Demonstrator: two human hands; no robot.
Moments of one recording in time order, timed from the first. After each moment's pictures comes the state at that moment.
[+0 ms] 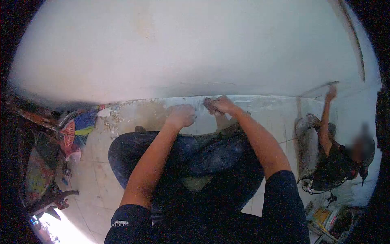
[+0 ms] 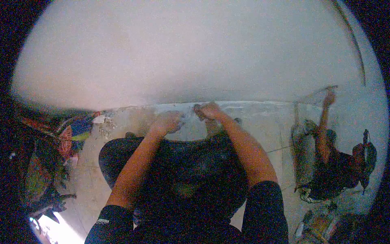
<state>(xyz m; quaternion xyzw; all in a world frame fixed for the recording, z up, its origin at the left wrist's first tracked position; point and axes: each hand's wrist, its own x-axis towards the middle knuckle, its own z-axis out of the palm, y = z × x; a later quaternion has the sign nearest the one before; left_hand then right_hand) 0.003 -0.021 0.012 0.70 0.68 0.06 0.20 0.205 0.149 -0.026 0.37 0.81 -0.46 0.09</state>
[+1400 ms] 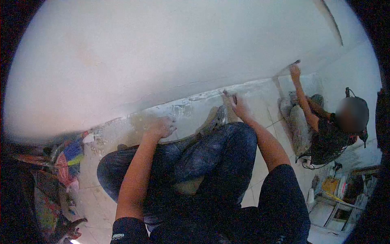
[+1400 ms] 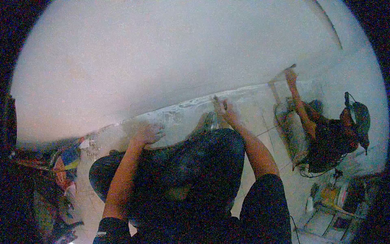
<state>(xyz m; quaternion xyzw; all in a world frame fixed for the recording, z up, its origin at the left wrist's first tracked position) 0.013 -0.009 -0.021 0.72 0.62 -0.01 0.31 0.422 0.158 -0.063 0.60 0.76 -0.17 -0.17</state>
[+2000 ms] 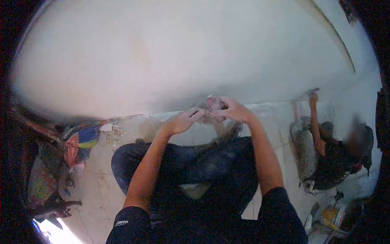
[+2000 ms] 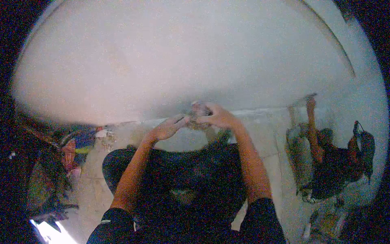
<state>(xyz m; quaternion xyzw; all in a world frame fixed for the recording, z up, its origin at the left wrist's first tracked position) 0.004 -0.007 0.069 0.61 0.59 0.24 0.47 0.246 0.125 0.127 0.36 0.78 -0.51 -0.03</state>
